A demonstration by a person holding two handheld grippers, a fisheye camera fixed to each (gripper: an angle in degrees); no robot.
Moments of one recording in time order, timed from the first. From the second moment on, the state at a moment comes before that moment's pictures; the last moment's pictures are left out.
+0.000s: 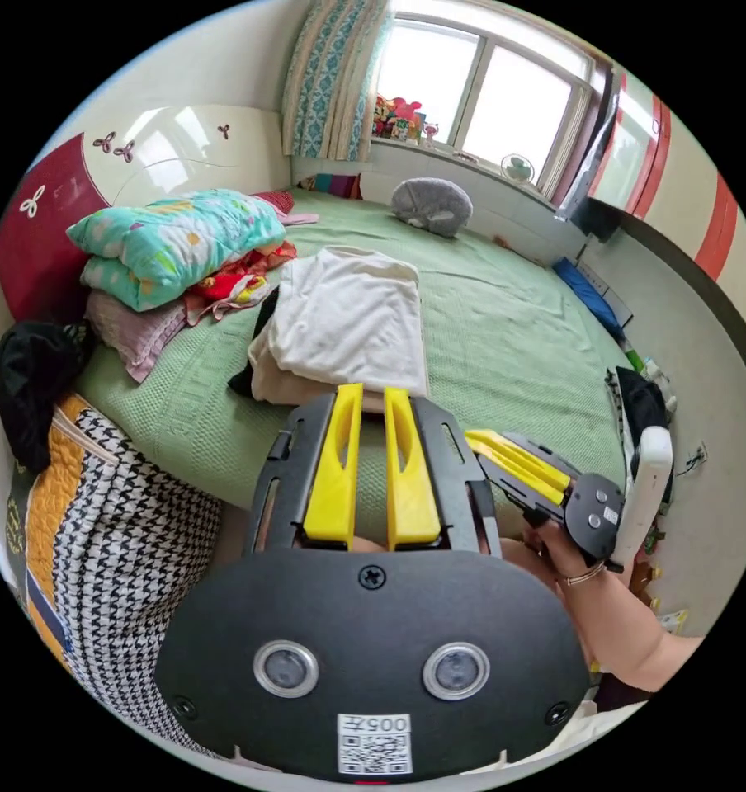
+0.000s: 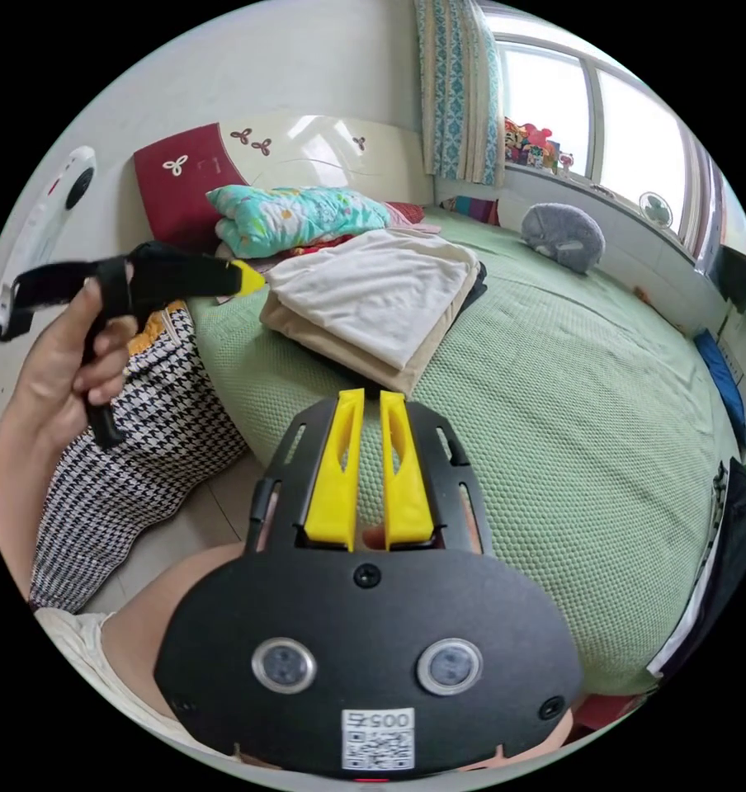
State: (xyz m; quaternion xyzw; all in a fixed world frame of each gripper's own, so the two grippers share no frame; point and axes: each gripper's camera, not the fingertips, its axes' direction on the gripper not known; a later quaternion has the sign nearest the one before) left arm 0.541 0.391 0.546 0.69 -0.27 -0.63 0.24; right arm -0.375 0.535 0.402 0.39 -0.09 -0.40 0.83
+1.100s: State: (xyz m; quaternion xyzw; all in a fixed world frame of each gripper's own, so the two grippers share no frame) left arm 0.488 0.481 0.567 0.77 -0.18 -0.60 0.11; right arm -0.393 0.460 0.350 0.39 -0.07 -0.31 0.86
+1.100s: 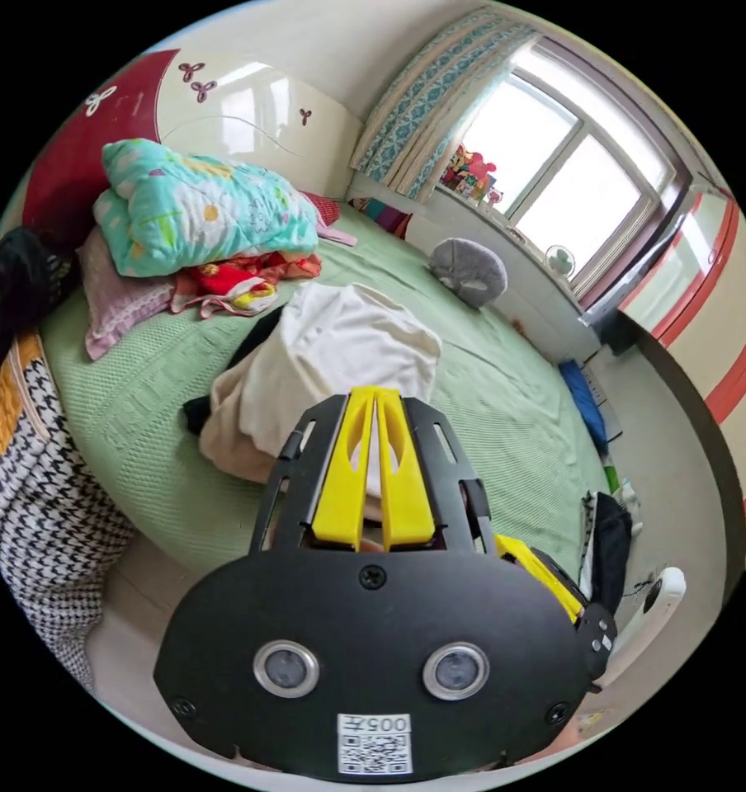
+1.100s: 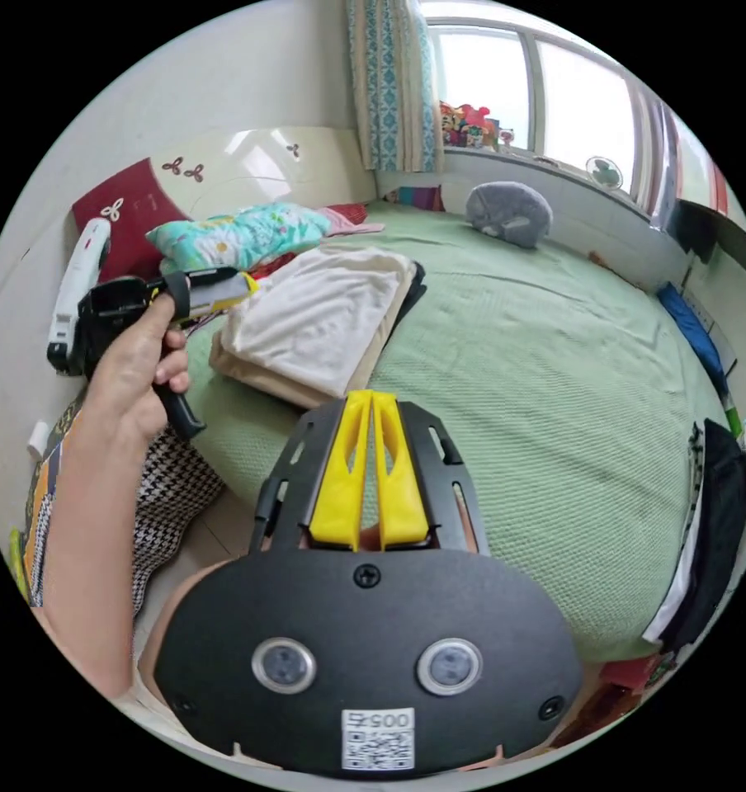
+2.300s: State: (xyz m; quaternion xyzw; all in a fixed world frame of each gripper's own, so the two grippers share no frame) left arm 0.437 0.479 0.599 0.72 -0.21 -0.66 0.08; right arm -0.407 0.400 0.280 0.40 0.06 -0.40 0.82
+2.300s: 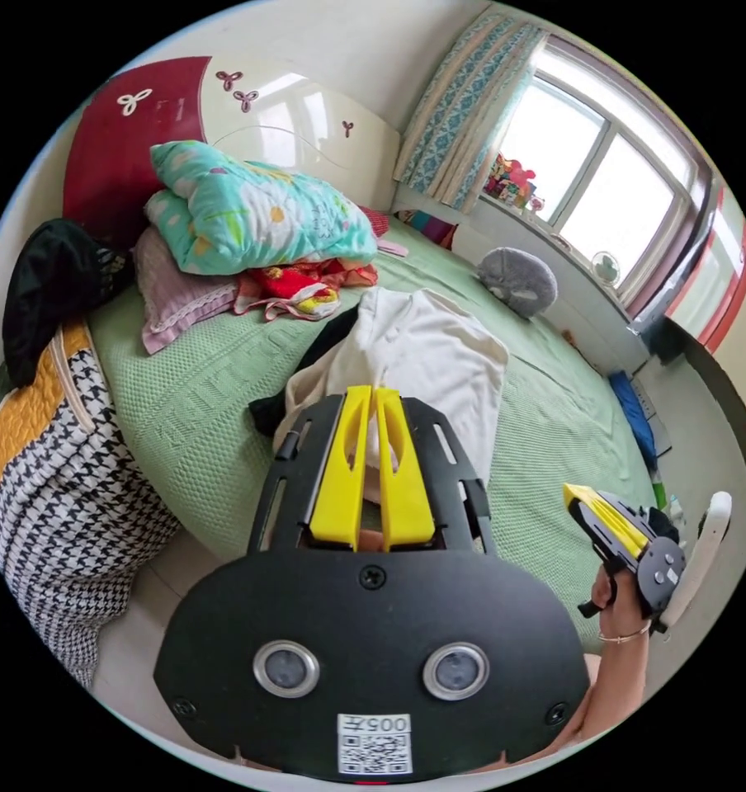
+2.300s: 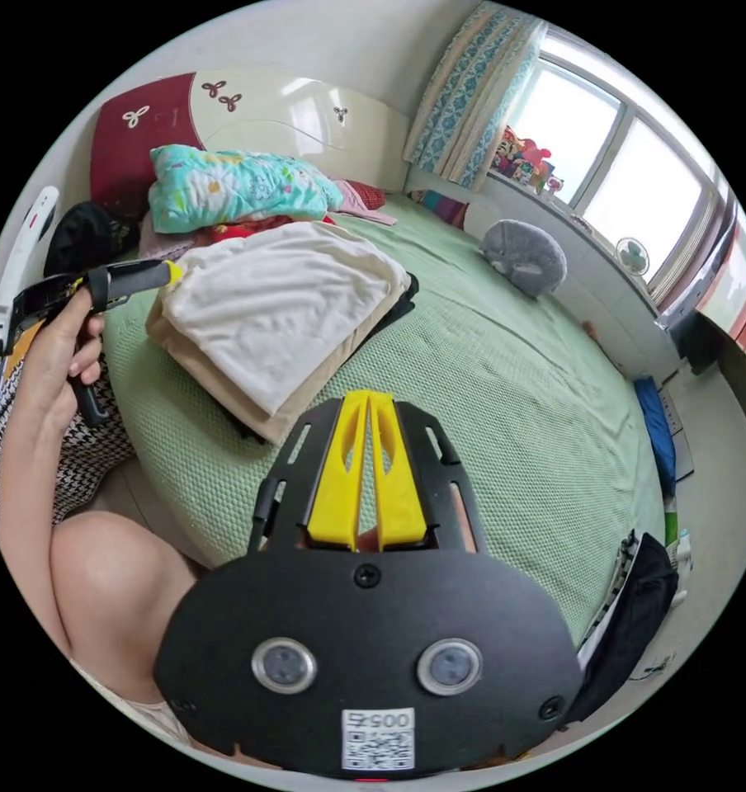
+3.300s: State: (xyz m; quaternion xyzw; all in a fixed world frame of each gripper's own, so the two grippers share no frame) left arm 0.302 0.305 0.368 0.68 -0.29 -0.53 0.41; right arm -0.209 0.224 0.095 0.22 -0.36 -0.33 0.85
